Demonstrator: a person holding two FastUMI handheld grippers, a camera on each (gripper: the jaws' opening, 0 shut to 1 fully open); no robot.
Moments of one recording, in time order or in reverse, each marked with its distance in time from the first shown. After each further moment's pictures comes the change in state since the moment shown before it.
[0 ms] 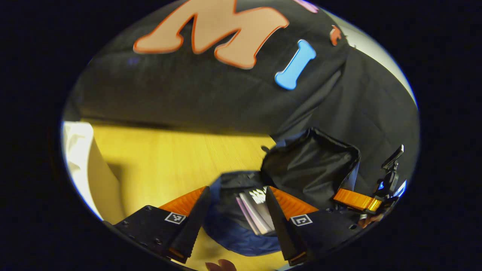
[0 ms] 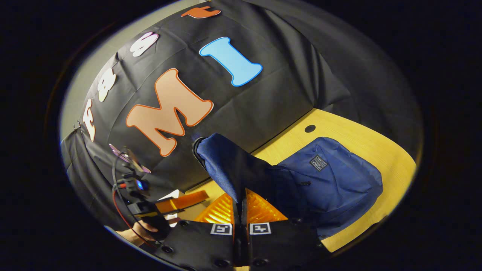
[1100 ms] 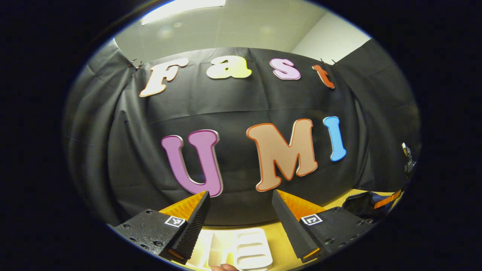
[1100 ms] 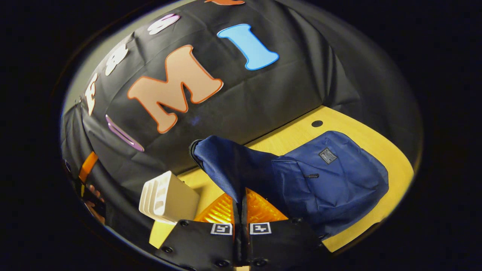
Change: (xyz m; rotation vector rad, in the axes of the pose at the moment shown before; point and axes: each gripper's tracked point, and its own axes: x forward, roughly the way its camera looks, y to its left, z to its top) left arm -0.307 0.093 0.168 0.454 -0.697 0.576; right arm 0.021 0.004 -0.047 -0.210 0.071 -0.034
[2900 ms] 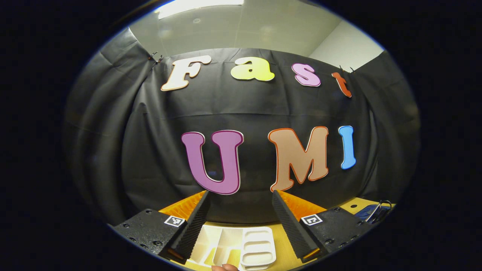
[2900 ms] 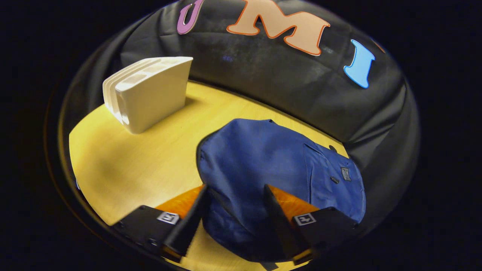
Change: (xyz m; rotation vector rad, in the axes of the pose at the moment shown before) left arm -0.011 0.036 -0.003 -0.081 0.024 0.063; right arm 0.043 0.013 -0.133 -0.794 0.186 -0.131
